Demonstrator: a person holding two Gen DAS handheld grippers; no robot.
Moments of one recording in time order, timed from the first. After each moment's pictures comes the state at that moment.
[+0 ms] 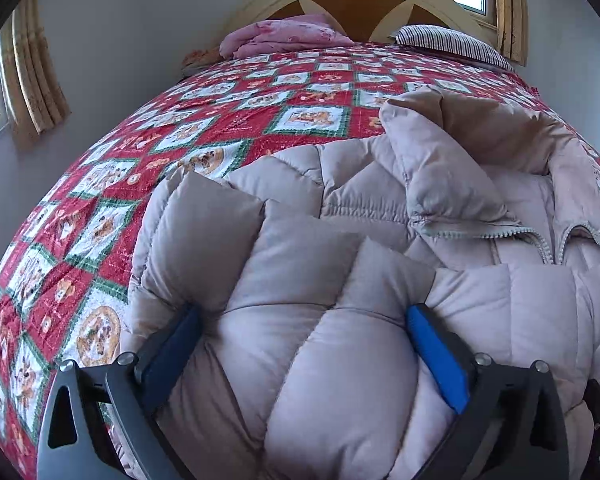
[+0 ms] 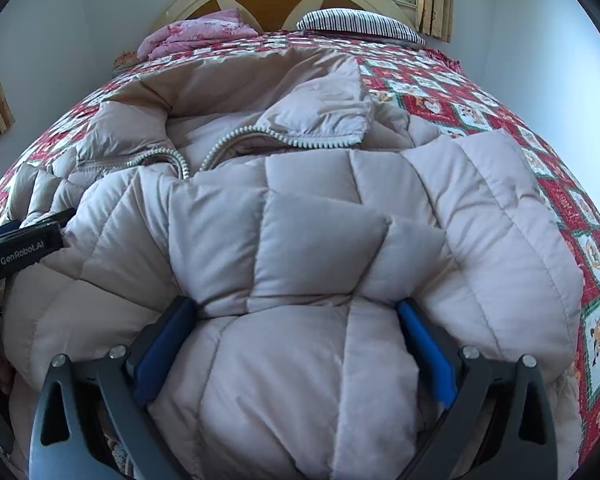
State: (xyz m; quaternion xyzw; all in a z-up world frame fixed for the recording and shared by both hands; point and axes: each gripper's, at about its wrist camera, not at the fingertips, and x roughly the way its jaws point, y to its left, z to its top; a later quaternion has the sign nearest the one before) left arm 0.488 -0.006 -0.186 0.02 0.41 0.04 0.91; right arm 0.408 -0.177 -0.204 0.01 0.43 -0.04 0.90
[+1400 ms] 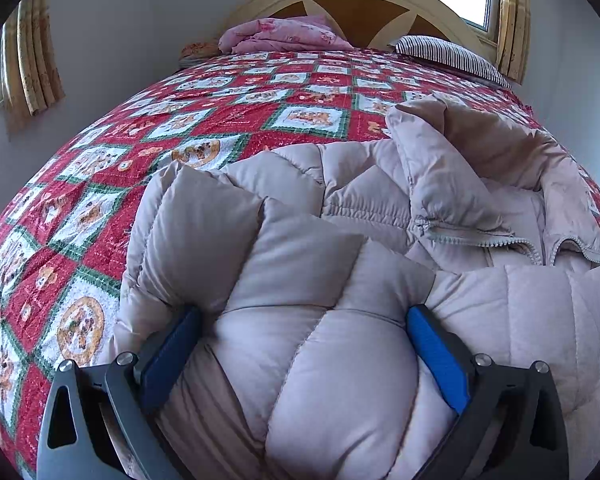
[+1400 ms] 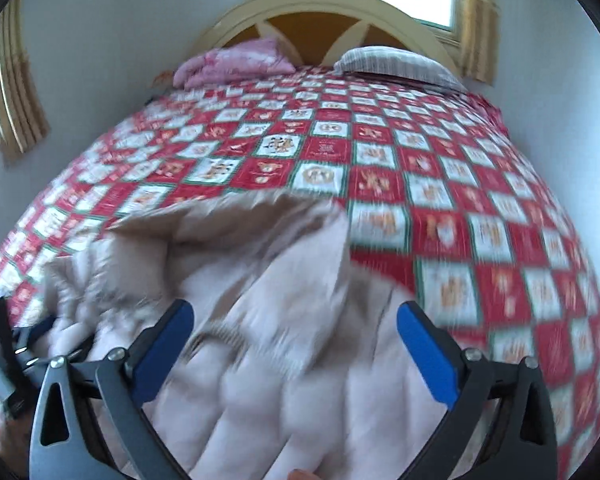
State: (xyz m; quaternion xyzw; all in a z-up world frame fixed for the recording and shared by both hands) left arm 0.487 0.002 -0.187 -0.02 0.41 0.01 0.91; right arm 0.527 -0.229 -0.101 -0.02 0.41 0.05 0.91
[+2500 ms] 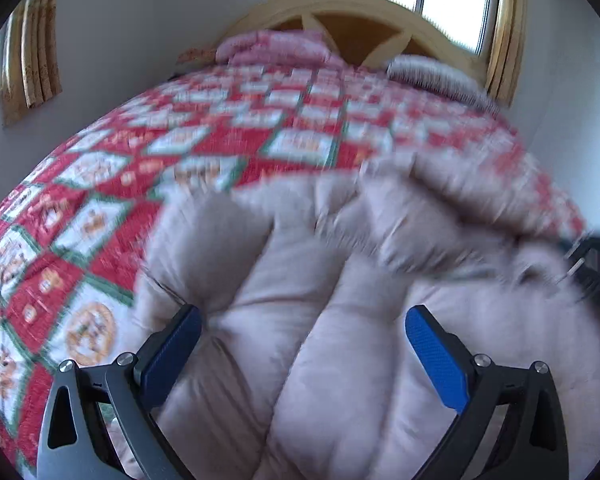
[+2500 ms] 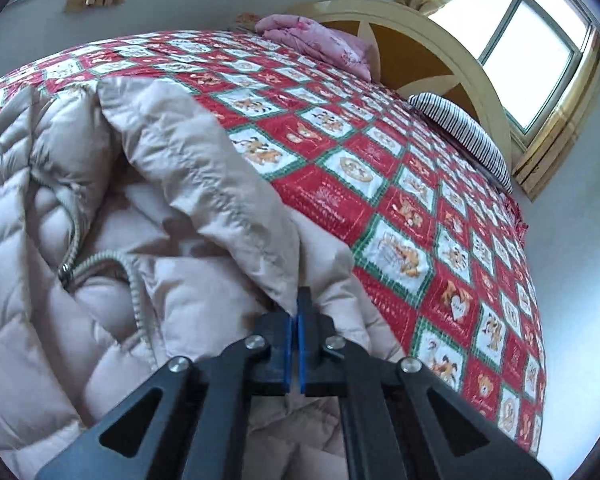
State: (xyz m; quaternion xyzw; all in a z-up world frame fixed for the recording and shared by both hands) left arm 0.470 0.015 -0.144 -0.07 0.37 -0.02 0.93; right arm 0.533 -0.212 -0.180 -0.26 0.37 0.11 0.89
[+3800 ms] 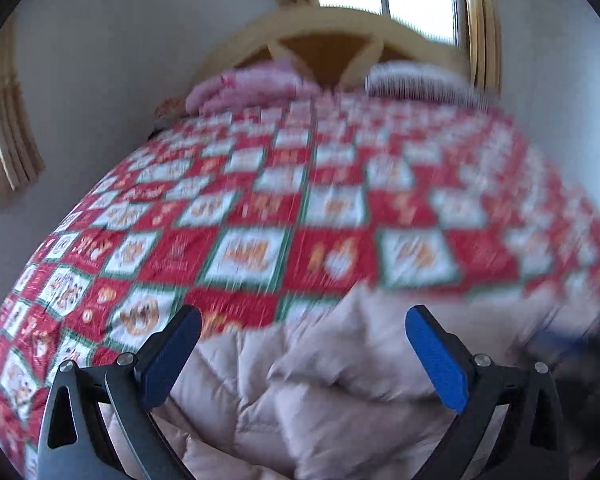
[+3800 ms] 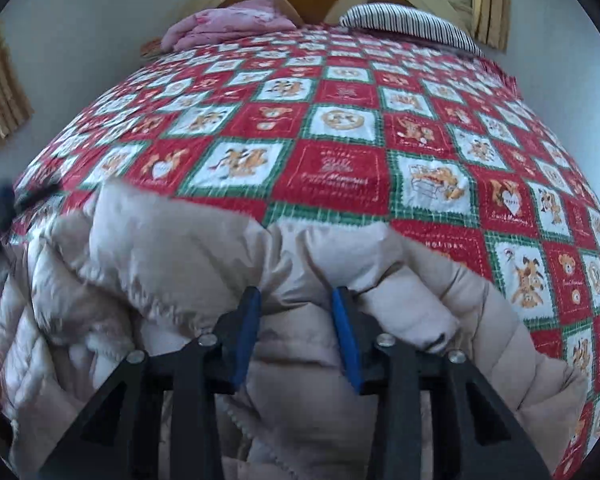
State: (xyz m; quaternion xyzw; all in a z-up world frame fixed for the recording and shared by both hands) left arm 0.576 -0.066 -0.104 0.02 0.33 -0.02 0.94; right arm 0.562 -0.197 -0.182 0.00 0.45 0.05 0.89
